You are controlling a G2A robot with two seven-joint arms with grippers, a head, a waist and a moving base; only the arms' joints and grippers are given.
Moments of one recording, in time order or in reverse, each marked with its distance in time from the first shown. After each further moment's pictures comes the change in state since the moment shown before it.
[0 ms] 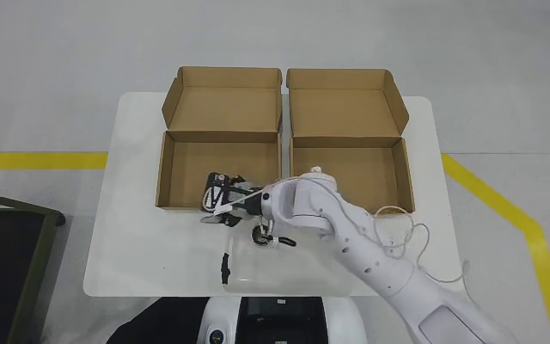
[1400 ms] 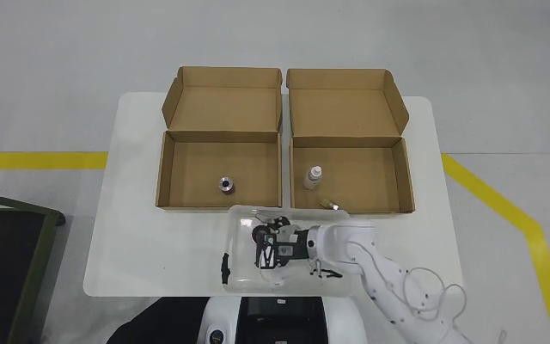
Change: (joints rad) left arm 0.000 0.000 0.000 0.000 0.000 0.000 0.000; right arm -0.351 0.148 0.178 -0.138 -0.469 -0.269 -0.233
